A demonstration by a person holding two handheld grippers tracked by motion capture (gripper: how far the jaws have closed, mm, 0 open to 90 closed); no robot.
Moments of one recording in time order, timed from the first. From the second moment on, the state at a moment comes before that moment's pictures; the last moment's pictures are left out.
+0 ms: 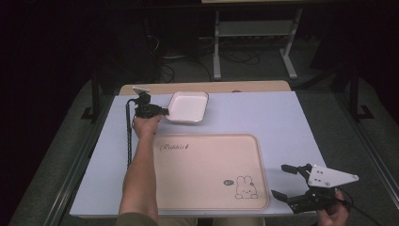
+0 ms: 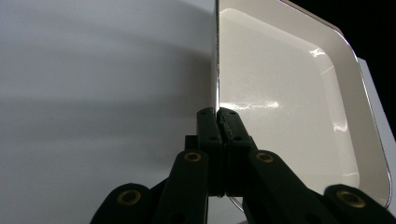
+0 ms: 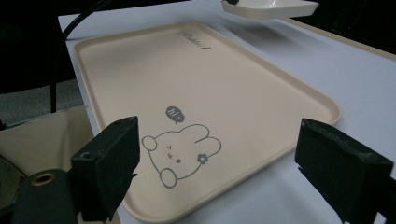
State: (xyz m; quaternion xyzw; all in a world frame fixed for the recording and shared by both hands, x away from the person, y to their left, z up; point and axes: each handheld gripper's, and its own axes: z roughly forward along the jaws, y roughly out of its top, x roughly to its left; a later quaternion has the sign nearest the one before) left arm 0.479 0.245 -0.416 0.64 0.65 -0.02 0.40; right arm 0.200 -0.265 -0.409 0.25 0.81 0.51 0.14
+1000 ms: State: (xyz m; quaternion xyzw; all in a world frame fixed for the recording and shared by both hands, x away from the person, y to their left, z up) left arm 0.421 0.291 -0.357 0.70 0.57 -0.01 0.43; right arm 0.200 -0.261 -0.409 0.25 0.82 0.50 0.14
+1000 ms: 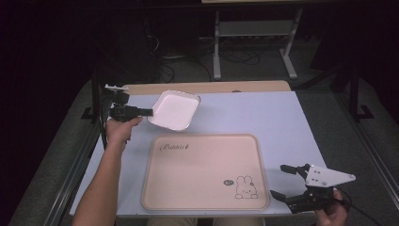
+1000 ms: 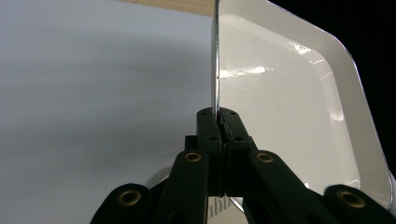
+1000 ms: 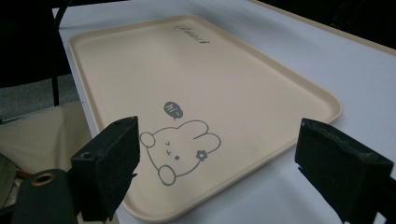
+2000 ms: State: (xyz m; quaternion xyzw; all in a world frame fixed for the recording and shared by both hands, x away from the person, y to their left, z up) left arm 0.383 0.310 -0.335 0.68 0.56 0.00 0.46; right arm 0.200 -0.261 -0.409 0.26 0.82 0.50 0.14
